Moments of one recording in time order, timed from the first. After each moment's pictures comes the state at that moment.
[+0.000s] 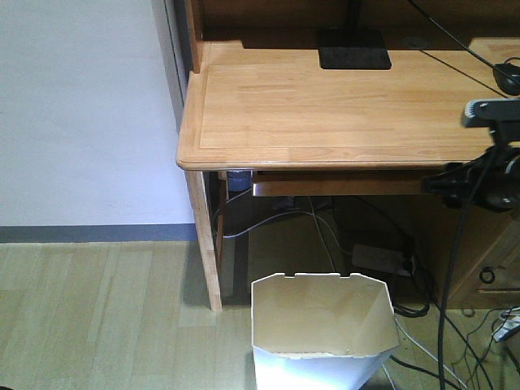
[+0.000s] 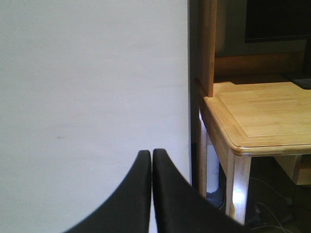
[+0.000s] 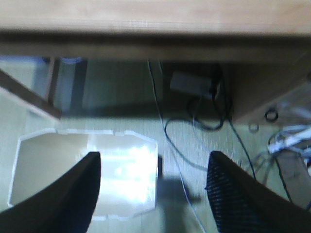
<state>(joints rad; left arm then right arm) 0.05 -0.02 0.03 0.04 0.12 -0.05 0.01 1.45 -0.76 -0.02 0.37 0.03</state>
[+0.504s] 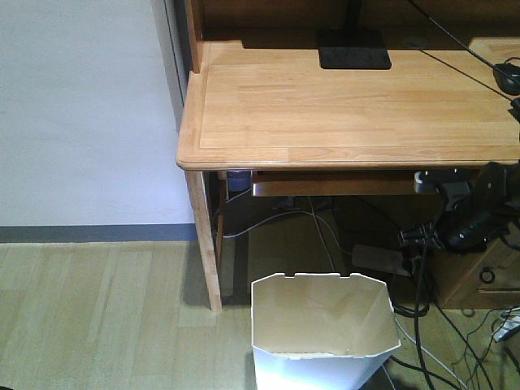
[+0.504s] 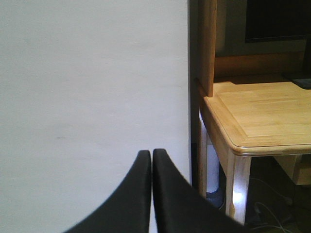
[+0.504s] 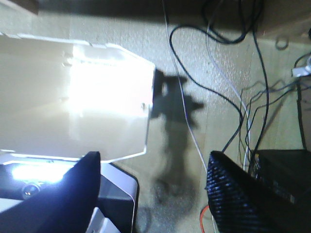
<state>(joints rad) 0.05 -0.02 0.03 0.04 0.12 -0.05 -0.08 2.02 -0.88 0.12 0.33 -0.25</state>
